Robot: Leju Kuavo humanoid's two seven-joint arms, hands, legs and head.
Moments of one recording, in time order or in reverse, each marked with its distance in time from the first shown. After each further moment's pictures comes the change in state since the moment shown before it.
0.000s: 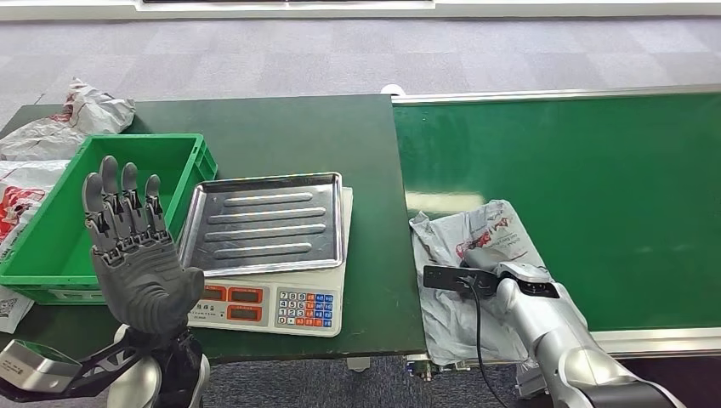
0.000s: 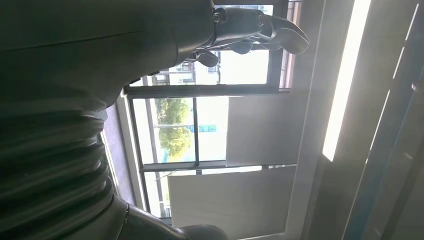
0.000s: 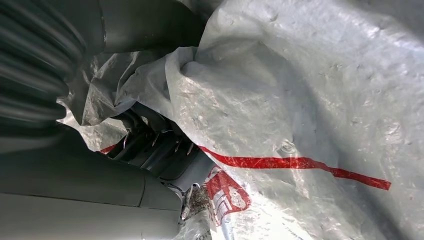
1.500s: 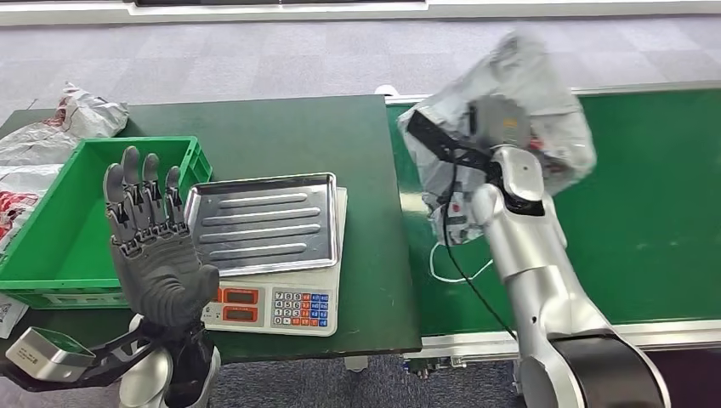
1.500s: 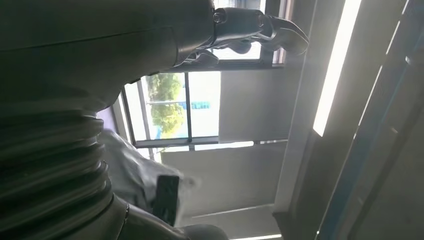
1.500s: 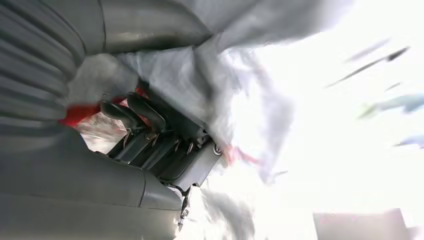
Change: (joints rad) left arm -0.059 -0.010 -0.038 0.044 0.014 -0.052 0.000; right arm -0.216 0.209 -0.084 -0.328 -0.024 -0.350 0.184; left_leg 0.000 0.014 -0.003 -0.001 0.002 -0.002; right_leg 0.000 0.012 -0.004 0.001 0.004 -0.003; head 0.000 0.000
